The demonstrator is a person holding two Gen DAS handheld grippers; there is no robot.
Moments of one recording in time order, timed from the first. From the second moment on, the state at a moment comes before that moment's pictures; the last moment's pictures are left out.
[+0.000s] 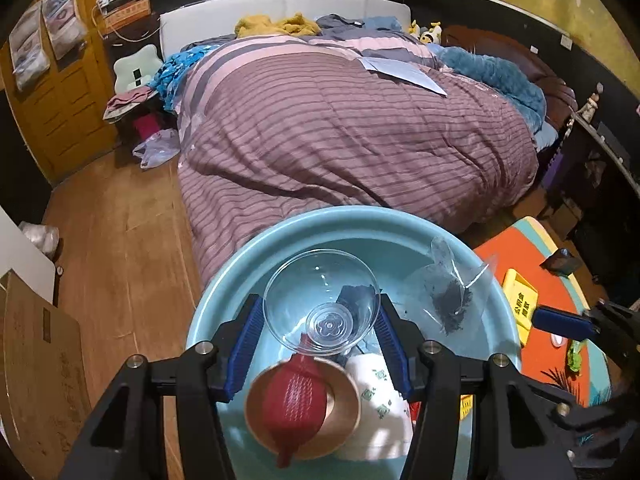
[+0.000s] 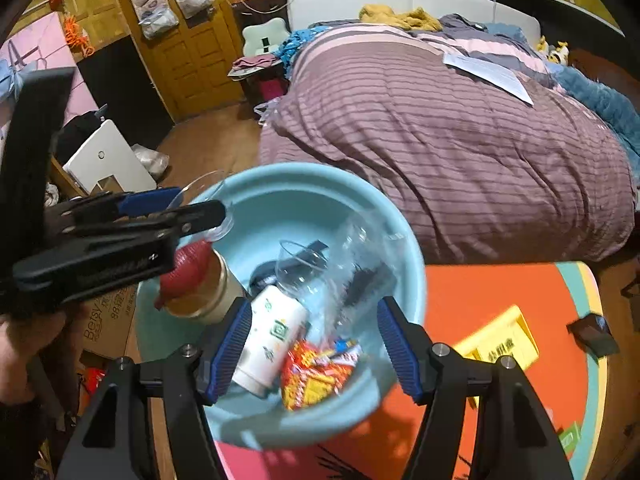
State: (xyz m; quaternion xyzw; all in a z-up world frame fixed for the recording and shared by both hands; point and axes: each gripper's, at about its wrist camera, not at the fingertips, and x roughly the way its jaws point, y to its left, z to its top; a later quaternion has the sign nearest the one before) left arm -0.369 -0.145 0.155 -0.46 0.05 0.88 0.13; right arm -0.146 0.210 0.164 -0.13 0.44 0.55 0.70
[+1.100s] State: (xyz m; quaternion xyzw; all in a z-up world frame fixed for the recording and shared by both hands) left arm -0.289 -0.021 0.186 -0.40 0.09 0.88 0.22; right arm -0.059 0.013 0.098 -0.05 0.52 0.33 0.79
